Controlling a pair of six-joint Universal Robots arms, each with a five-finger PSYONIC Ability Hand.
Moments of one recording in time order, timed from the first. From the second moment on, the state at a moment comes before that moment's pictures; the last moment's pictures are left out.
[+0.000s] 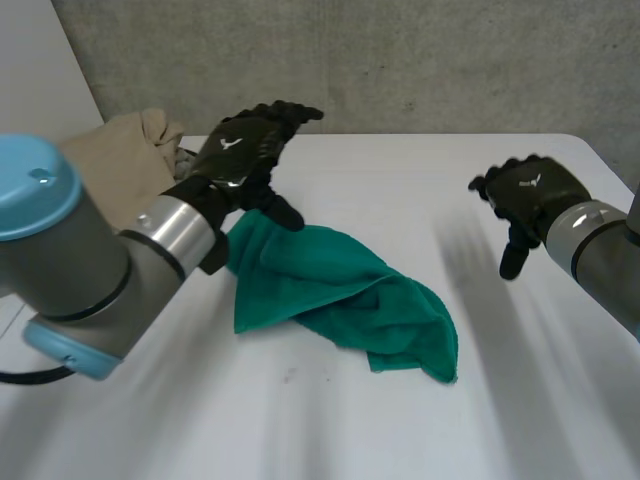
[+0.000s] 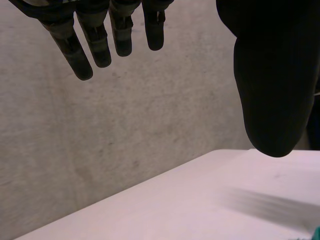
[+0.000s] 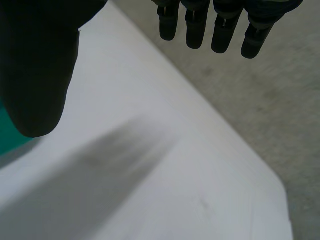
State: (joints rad) left arm 4.22 -1.87 -1.51 3.47 -1.30 3.01; right arm 1.88 -1.26 1.39 0.21 1.52 2.62; left_hand 0.22 0.23 0.24 0.23 0.05; right_hand 0.23 0.21 0.21 0.21 0.05
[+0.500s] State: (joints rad) left arm 4.23 -2.00 -1.66 3.24 -1.34 3.39; right arm 1.99 -1.26 1.76 -0.09 1.50 2.87; left_hand 0.24 0.25 0.25 0.25 0.07; right_hand 0.23 0.21 0.21 0.21 0.05
